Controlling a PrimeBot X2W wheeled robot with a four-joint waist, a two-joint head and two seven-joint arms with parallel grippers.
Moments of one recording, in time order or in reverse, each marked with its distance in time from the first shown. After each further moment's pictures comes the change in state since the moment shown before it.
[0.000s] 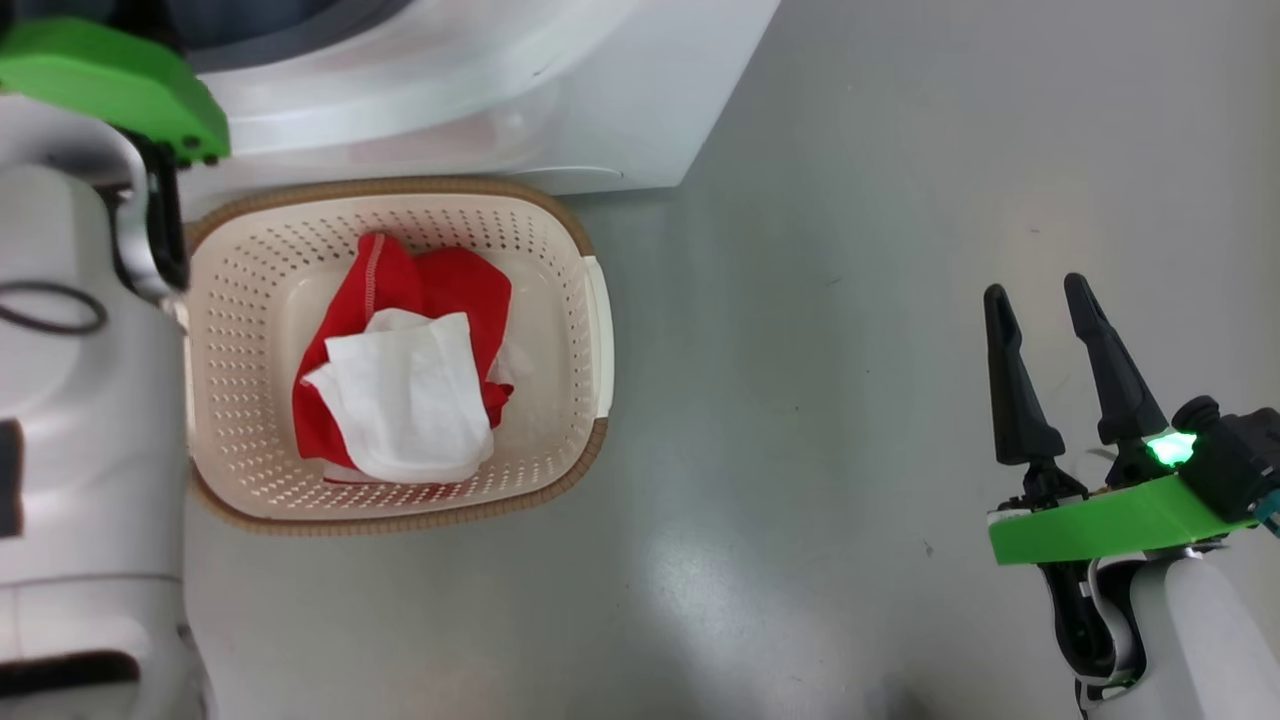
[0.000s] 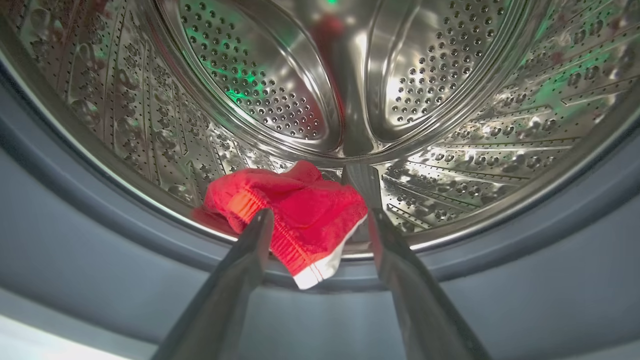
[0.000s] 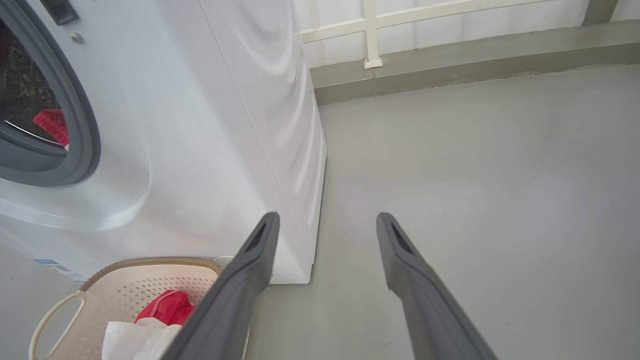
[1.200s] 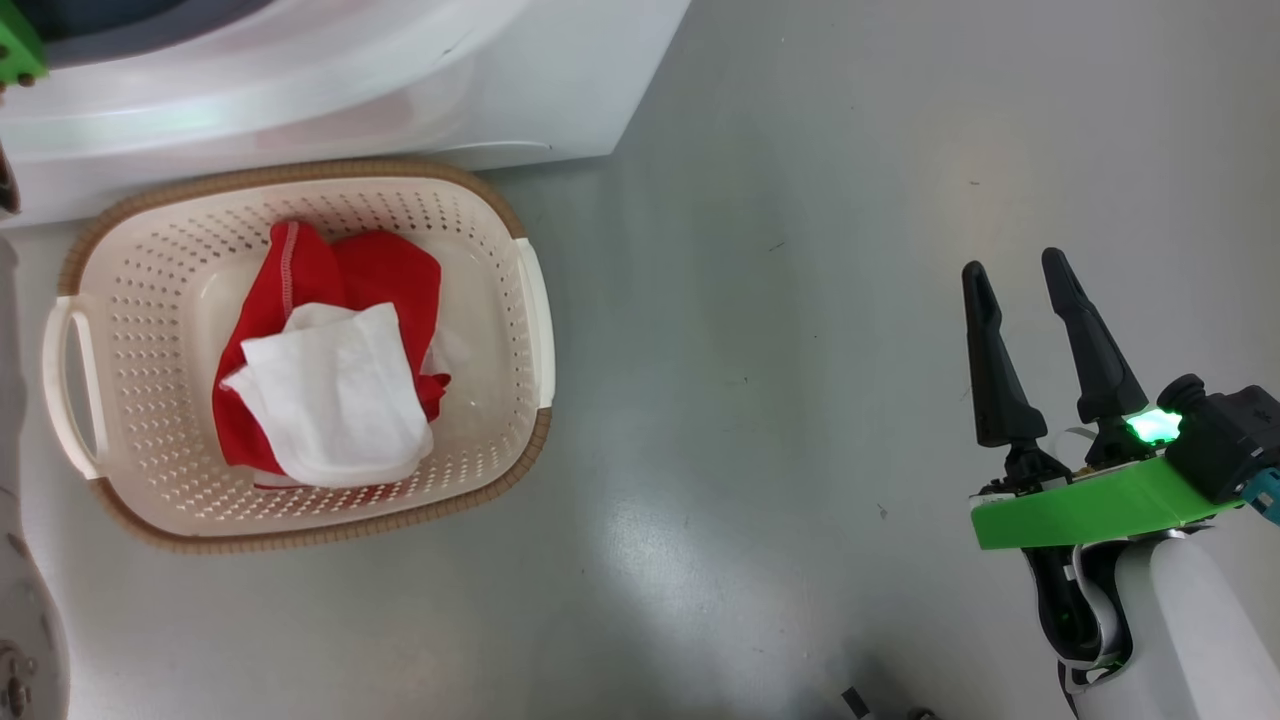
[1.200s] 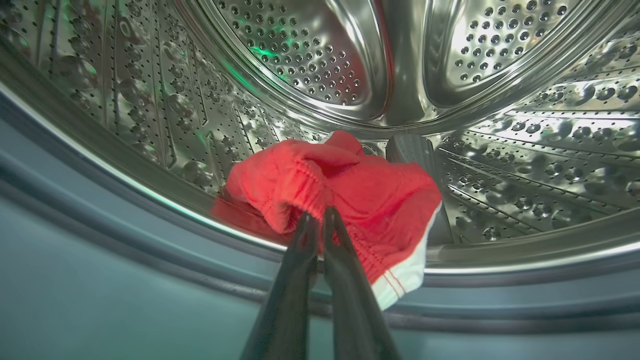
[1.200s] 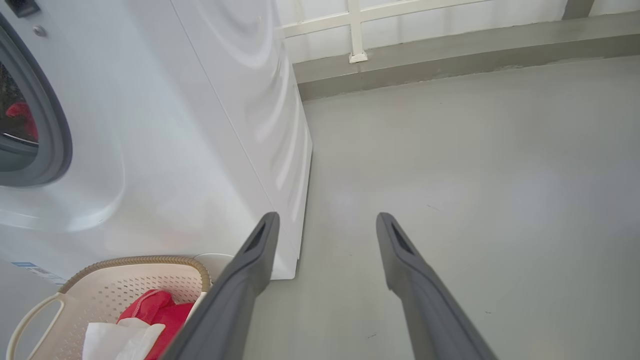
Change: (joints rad) left arm -0.283 0.143 -0.023 0.425 -0.009 0.033 -0.064; right arm -0.043 0.002 0.037 -0.001 0.028 0.000 0.000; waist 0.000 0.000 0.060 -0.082
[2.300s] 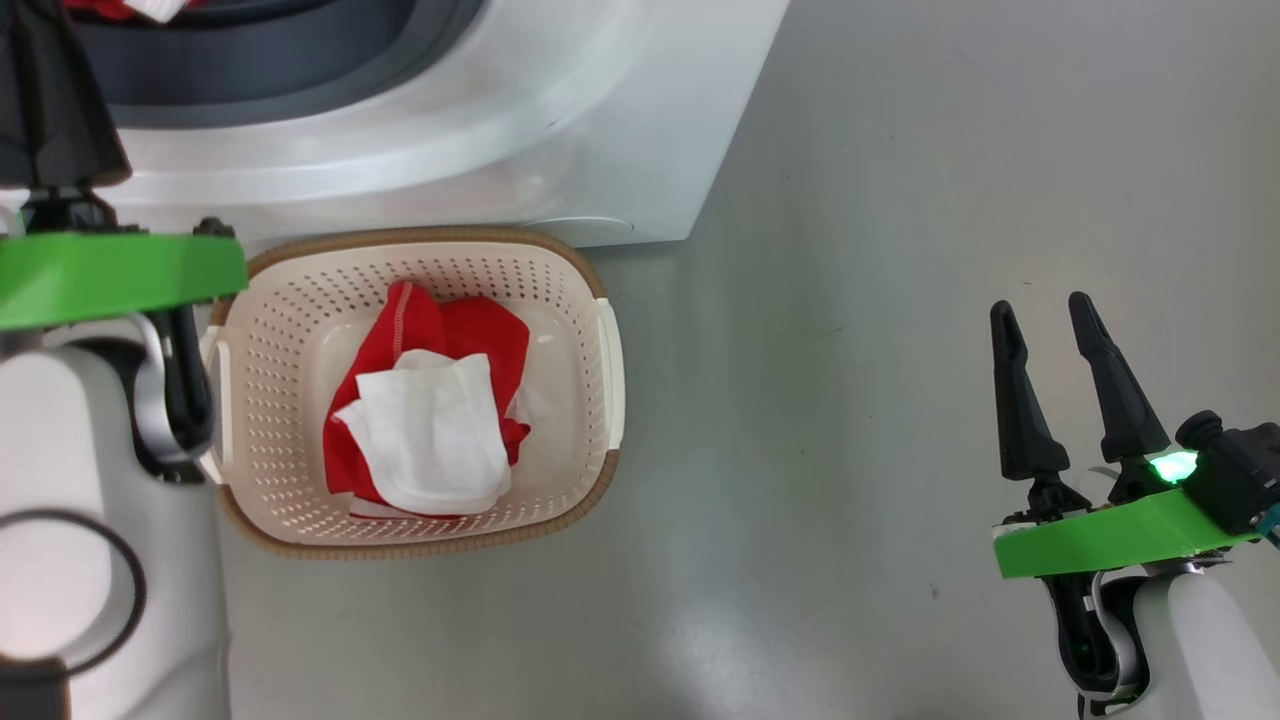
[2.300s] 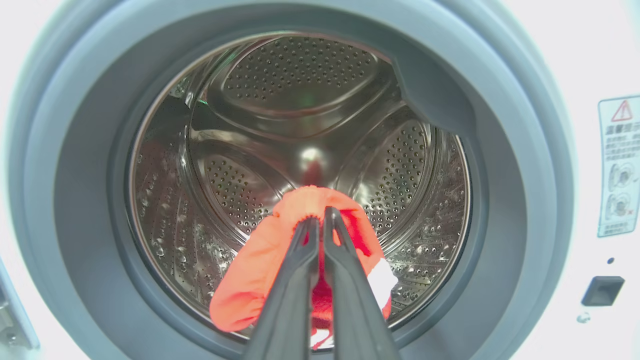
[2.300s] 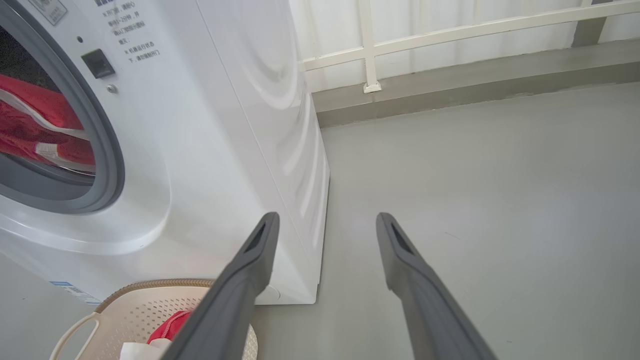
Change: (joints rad) left arm 0.634 -0.187 0.061 -0.998 -0.016 -0.071 -0.022; right arm 0.061 0.000 -0.046 0.012 -0.010 0.000 0.000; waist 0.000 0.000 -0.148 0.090
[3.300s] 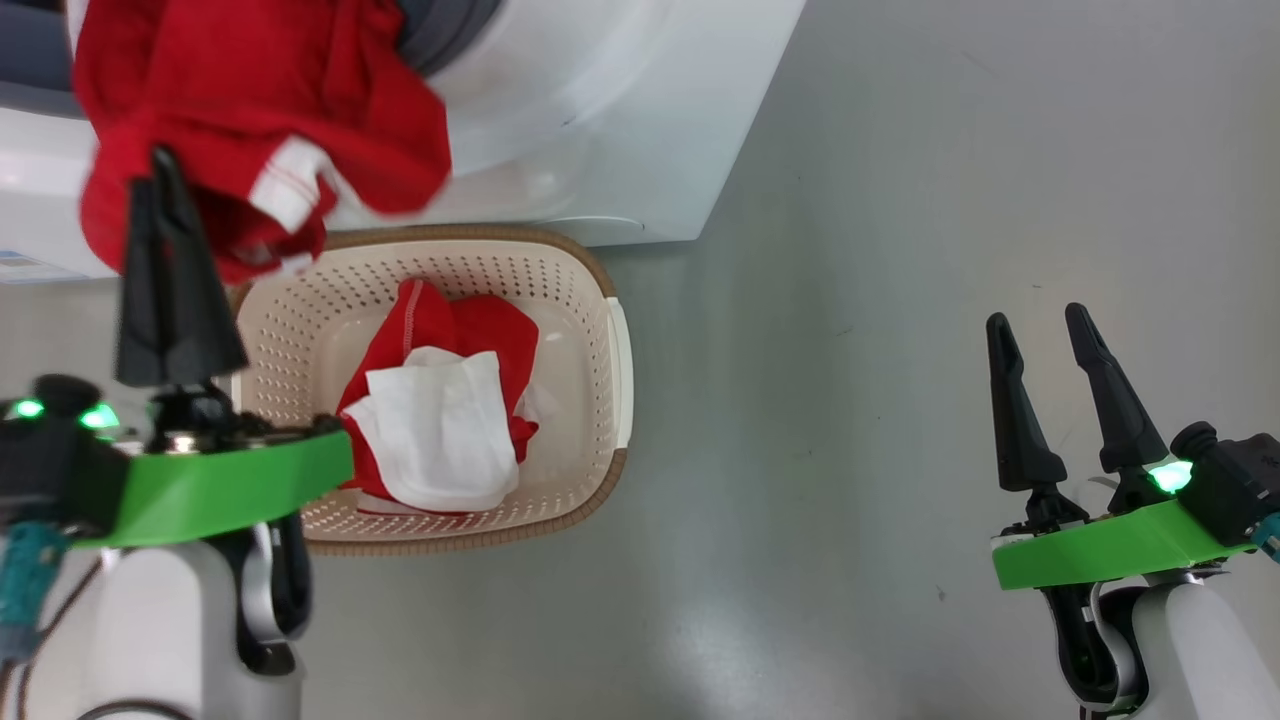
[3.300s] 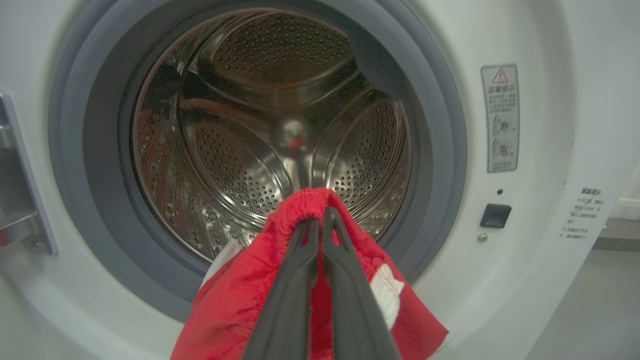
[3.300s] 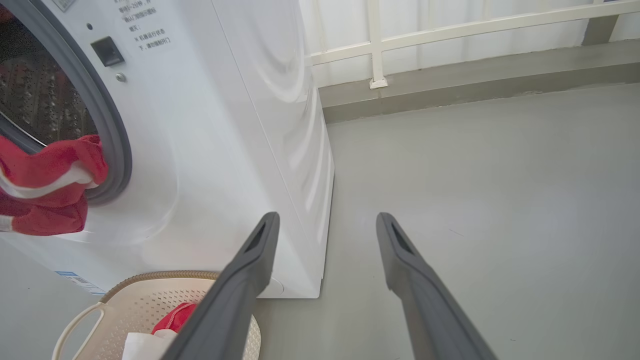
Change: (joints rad) left arm 0.329 -0.016 -0.116 -0.314 -0.056 0.085 -0.003; right arm 0.019 0.000 0.002 -0.008 -0.019 0.000 0.000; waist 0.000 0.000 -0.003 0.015
